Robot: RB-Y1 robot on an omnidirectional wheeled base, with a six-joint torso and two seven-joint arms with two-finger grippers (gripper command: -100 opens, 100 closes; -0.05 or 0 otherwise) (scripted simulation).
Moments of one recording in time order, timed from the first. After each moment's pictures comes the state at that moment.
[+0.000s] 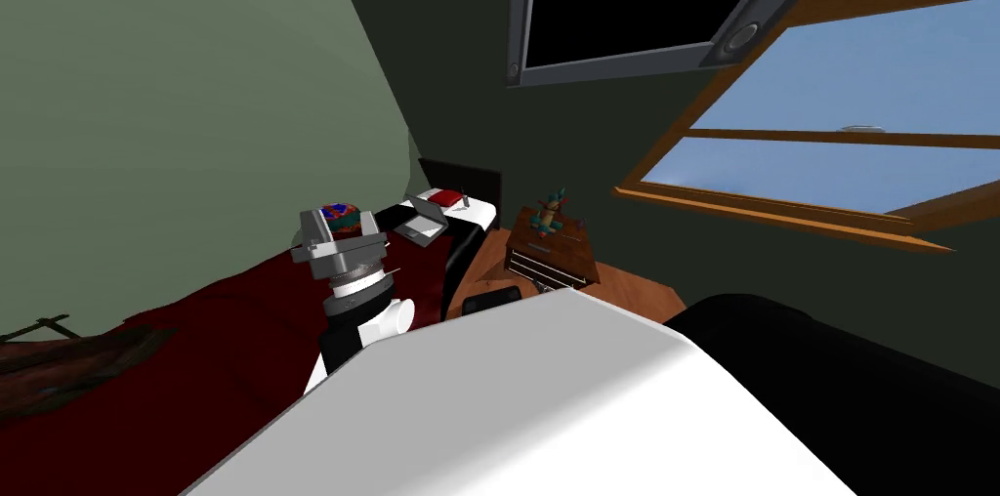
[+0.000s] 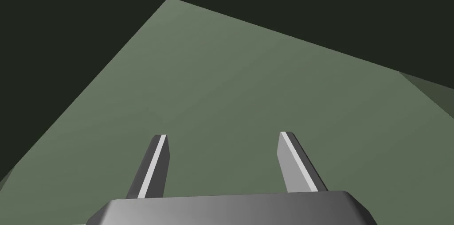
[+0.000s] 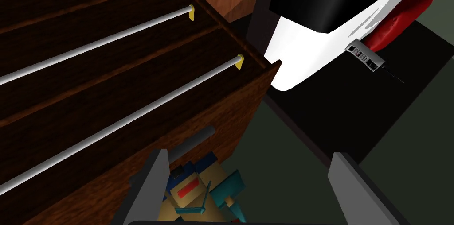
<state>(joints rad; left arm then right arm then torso) 0.51 0.04 0.01 -2.28 0.06 -0.61 0.16 0.66 -0.50 0.34 -1.43 0.05 -0.28 0.33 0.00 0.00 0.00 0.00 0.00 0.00</state>
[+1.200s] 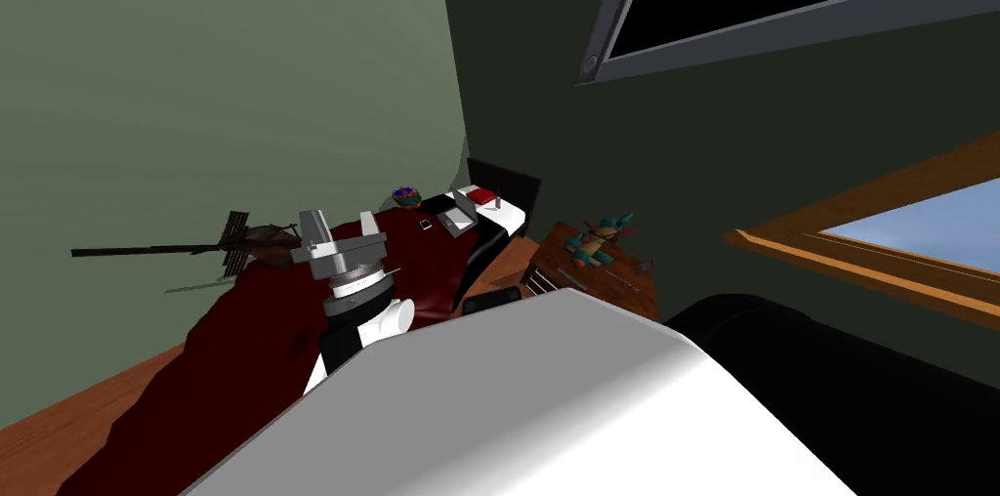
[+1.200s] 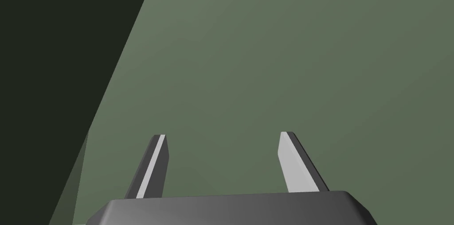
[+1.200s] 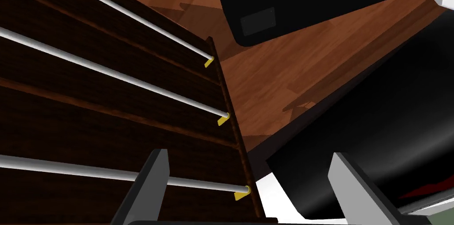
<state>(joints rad) 0.51 0.04 0.01 -2.28 0.06 -0.61 0.16 0.68 -0.60 0.49 -1.11 0.20 -0.21 0.48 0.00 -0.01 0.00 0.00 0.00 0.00</state>
